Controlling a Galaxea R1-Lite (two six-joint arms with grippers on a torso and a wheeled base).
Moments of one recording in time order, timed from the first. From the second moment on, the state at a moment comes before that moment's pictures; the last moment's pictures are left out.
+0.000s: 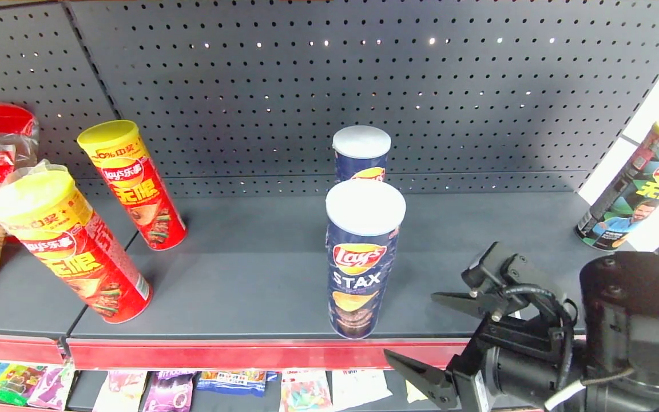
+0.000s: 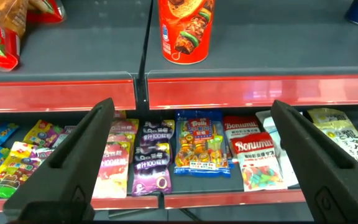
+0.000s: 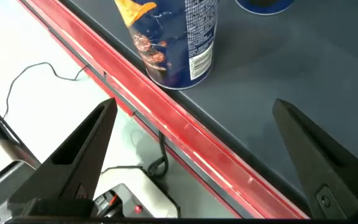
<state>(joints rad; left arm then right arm) 0.00 0.00 0.00 0.00 -0.04 0.00 0.90 1.48 -0.52 -0.50 -0.14 0.03</state>
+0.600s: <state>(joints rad) 0.00 0.00 0.00 0.00 -0.04 0.00 0.88 1.60 -0.58 -0.54 -0.15 0.03</state>
